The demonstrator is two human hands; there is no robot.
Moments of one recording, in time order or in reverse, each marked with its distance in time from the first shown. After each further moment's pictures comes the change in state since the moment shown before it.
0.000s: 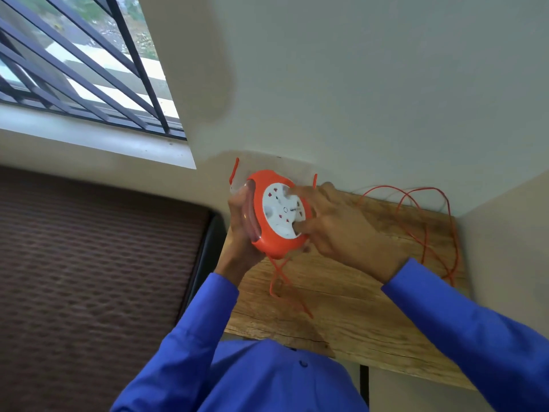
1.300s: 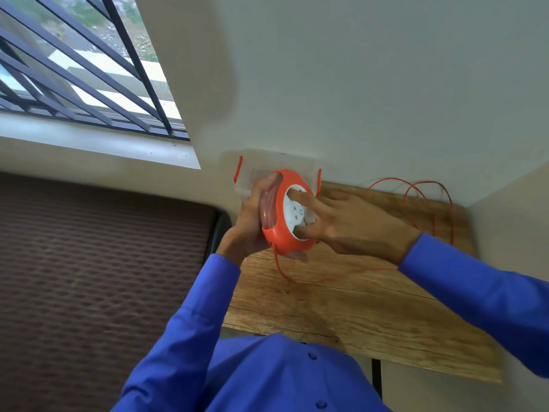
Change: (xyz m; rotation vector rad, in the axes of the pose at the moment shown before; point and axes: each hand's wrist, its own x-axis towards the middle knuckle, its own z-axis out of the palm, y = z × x) left_hand 0.009 0.027 0.014 0.194 0.045 -0.370; right_hand 0.002 0.006 -0.021 -0.291 -0.141 -0.297
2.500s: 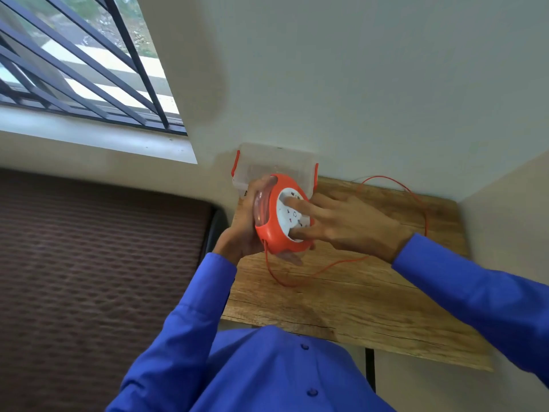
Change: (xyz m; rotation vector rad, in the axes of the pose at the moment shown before) left_hand -0.015 -0.014 -0.007 -0.096 -0.036 -0.169; right_hand -0.011 -0.009 0.022 -0.056 0.063 -0.070
